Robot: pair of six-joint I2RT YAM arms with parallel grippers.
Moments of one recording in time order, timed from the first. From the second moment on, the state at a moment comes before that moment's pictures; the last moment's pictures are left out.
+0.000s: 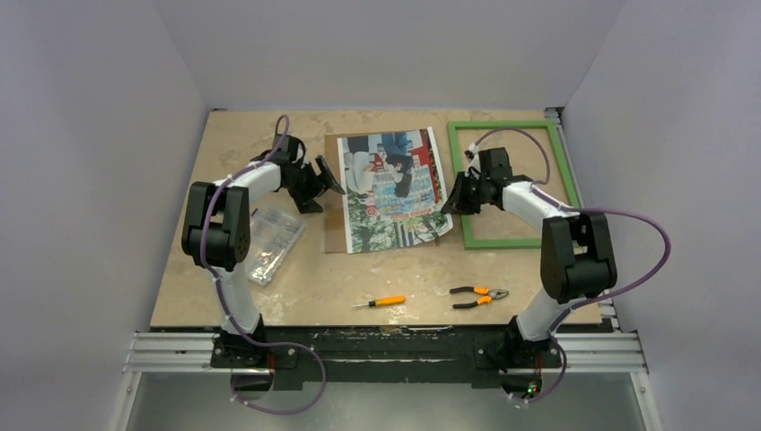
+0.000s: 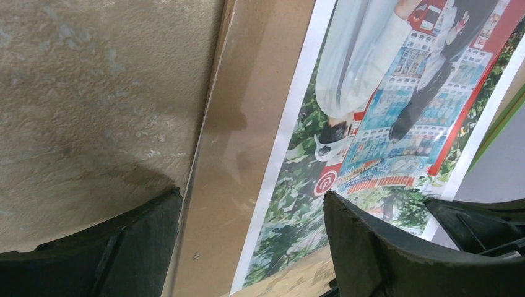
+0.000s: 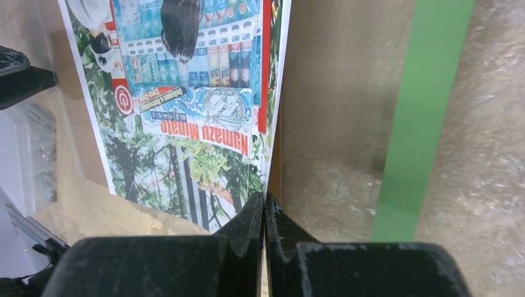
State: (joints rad) left arm -0.14 1.94 1.28 -0.42 0.42 -0.71; right arm 0.17 1.69 1.03 -0.31 -0.42 0.40
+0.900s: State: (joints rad) left arm -0.14 1.94 1.26 -0.39 0.46 -0.76; right arm 0.22 1.74 1.34 -0.50 -0.30 0.36
